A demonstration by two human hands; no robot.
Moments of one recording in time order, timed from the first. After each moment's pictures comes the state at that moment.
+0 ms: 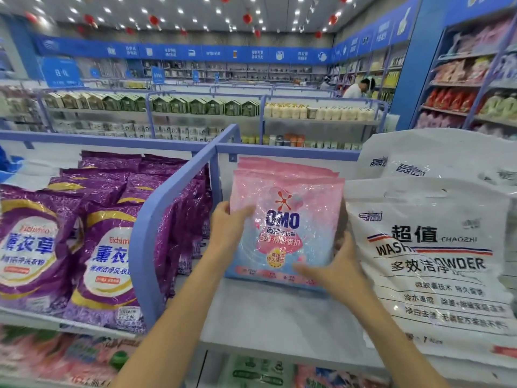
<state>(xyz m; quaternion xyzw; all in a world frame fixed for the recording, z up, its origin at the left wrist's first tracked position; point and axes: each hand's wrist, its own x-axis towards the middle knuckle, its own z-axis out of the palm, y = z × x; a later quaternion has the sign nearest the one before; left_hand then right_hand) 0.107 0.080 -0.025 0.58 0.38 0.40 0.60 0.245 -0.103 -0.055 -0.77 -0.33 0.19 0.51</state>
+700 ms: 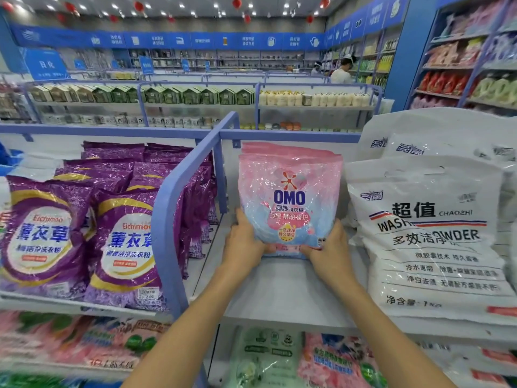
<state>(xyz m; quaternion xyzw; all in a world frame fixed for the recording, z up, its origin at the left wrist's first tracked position) 0.089 0.056 -0.079 0.79 0.42 0.27 0.36 0.238 -0.075 -0.101 -0.80 -0.33 0.06 0.50</state>
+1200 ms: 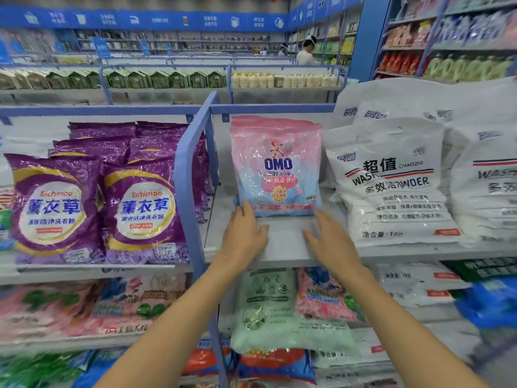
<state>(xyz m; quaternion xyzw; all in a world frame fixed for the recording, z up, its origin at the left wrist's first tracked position) 0.037 0.004 -0.096 0.89 0.34 0.19 0.24 0.170 -0.155 -0.105 -0.87 -0.39 0.00 0.29</state>
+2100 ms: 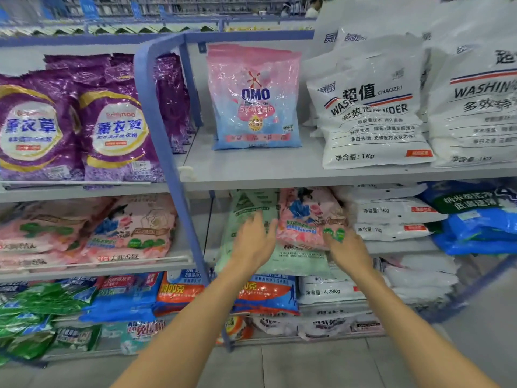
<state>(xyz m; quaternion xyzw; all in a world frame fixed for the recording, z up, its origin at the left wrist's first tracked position) 0.002 -0.141 -0.215 0.87 0.36 0.12 0.30 0.161 -0.296 -0.256 -0.91 -0.18 0.17 0.32</state>
